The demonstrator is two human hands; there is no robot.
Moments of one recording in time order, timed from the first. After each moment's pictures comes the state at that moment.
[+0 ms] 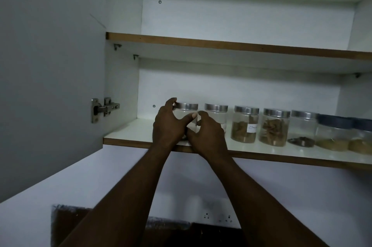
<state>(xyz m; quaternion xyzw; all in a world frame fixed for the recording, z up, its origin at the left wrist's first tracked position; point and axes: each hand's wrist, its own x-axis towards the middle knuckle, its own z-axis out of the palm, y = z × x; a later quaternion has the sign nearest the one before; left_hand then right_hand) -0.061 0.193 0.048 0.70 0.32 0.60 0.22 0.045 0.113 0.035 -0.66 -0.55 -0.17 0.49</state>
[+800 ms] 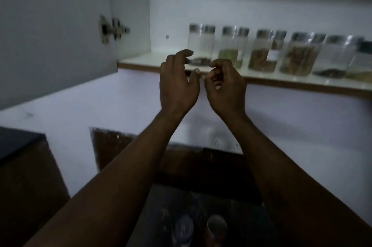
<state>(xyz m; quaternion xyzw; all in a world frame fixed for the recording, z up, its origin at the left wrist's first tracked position) -0.086 0.119 -0.024 0.70 0.28 0.66 0.08 0.039 0.066 -0.025 -0.48 -0.59 -0.20 0.61</state>
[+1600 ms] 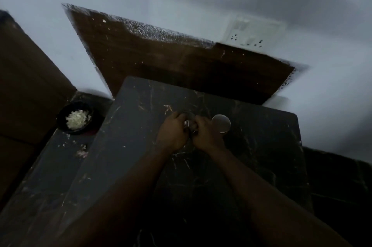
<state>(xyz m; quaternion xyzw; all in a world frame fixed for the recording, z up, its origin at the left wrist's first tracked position) -0.143 0.028 -0.447 0.82 0.46 0.16 0.31 -0.008 -0.033 -0.437 -0.75 -0.57 0.24 0.22</state>
